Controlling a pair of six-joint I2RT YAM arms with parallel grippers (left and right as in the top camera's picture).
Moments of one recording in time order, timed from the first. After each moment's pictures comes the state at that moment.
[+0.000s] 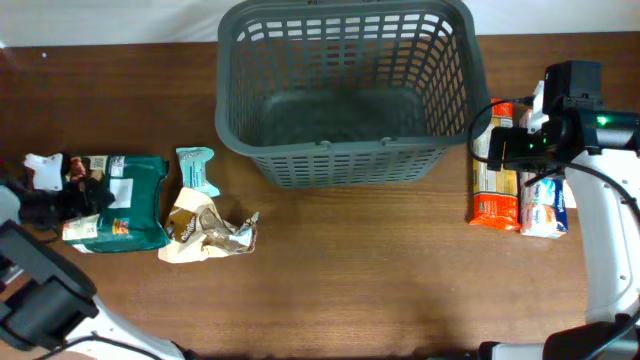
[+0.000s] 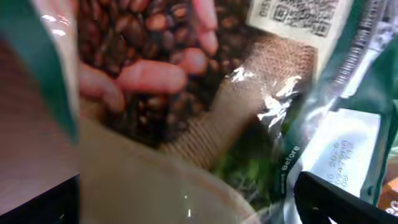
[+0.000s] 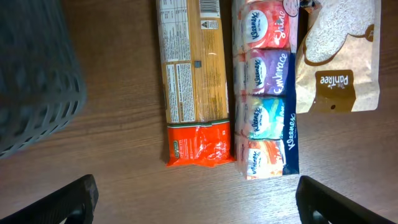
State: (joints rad) left arm 0.78 2.05 1.50 -0.91 0.40 0.54; right arm -0.12 1.54 1.51 -1.17 0.12 0.06
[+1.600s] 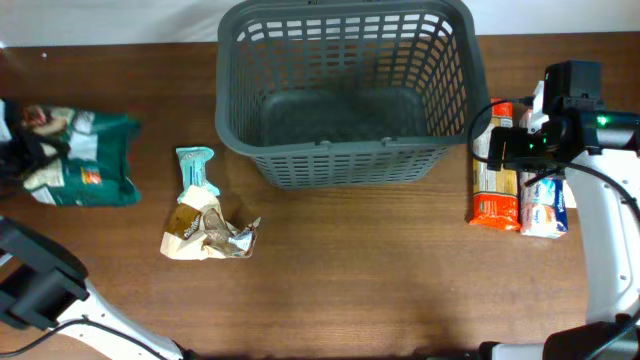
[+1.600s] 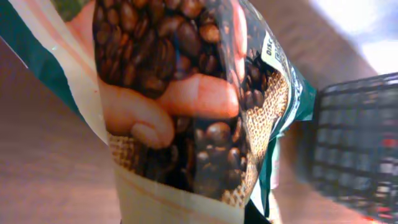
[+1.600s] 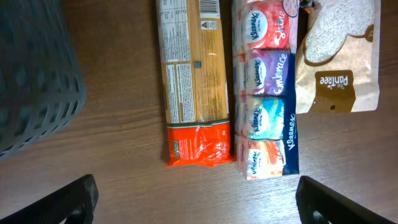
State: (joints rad) left arm 0.78 2.21 2.15 -1.33 0.69 0.33; right arm -0.12 1.54 1.51 -1.17 0.12 0.06
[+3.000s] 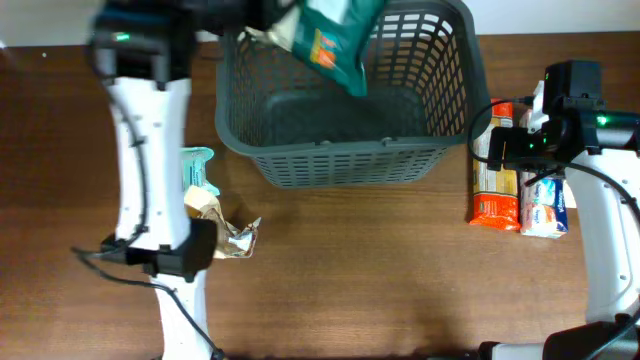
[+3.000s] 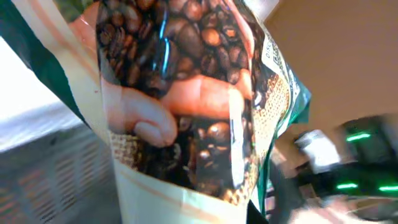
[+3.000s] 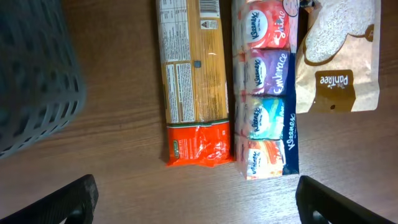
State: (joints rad) left arm -0.22 2.21 2.92 -1.19 0.69 -0.13; right arm -0.12 1.55 1.51 -1.18 0.12 0.05
